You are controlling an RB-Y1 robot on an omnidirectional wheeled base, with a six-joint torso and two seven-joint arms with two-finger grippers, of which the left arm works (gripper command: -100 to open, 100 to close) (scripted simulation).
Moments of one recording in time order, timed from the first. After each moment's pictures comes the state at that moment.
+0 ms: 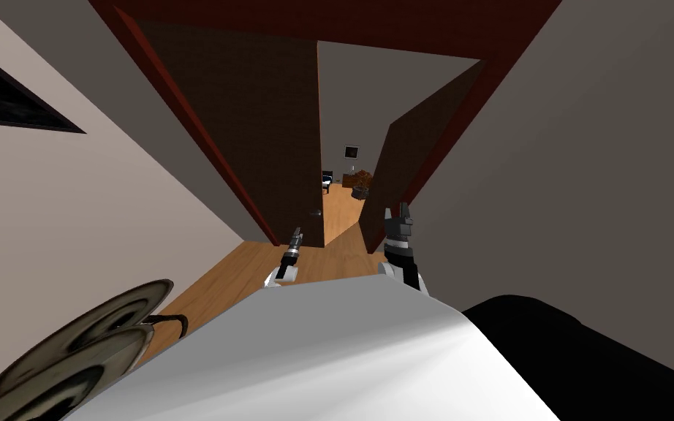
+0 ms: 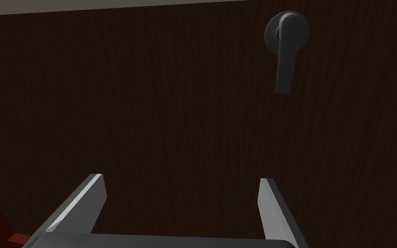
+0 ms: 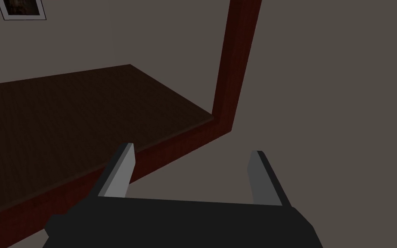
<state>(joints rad) -0.04 0.08 -0.03 -1.00 -0.04 -0.74 0.07</state>
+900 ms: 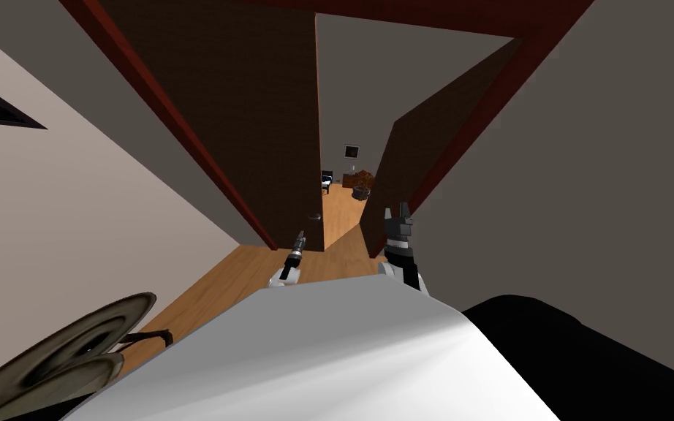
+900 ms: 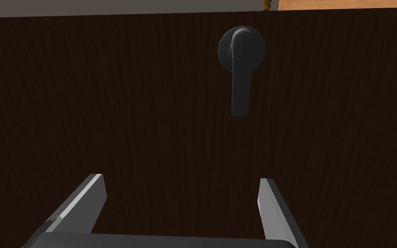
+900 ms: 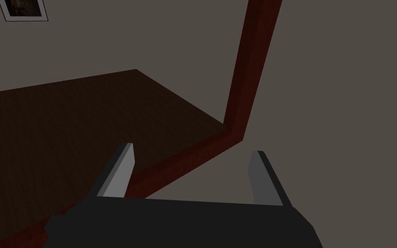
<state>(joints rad) -0.11 0.06 -0.04 -0.80 -0.05 -0.77 0.08</state>
